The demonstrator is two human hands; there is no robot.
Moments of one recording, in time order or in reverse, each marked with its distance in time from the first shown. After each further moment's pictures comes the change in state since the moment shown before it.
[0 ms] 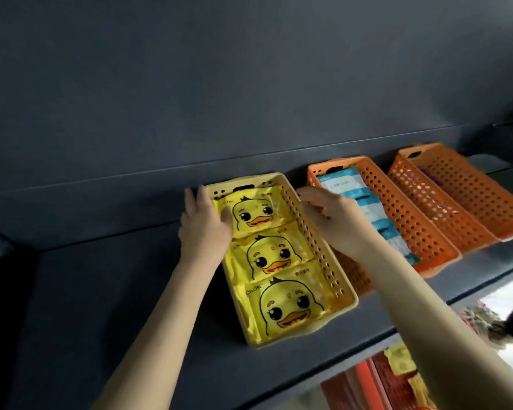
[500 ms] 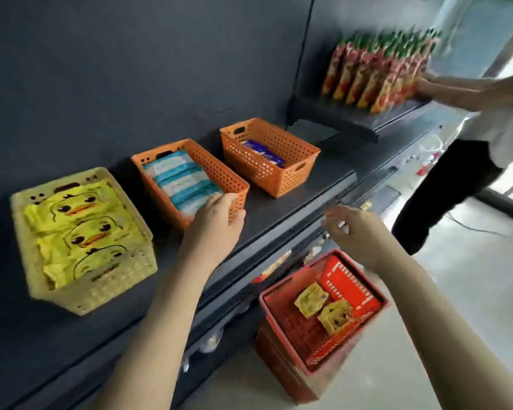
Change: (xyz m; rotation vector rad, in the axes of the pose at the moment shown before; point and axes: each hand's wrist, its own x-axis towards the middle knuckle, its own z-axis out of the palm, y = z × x) left_hand -0.223 0.195 0.156 0.028 -0.189 0.684; right_hand -0.317 0.174 -0.183 -0.221 0.213 0.420
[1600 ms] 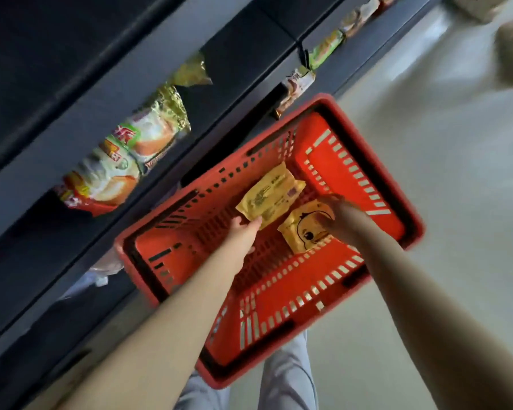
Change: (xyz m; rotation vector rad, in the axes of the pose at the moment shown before) left_hand 0.002 -0.118 0.646 -0.511 -0.586 -1.402; right_hand 0.065 0.493 0.403 0.038 -0.803 0.450
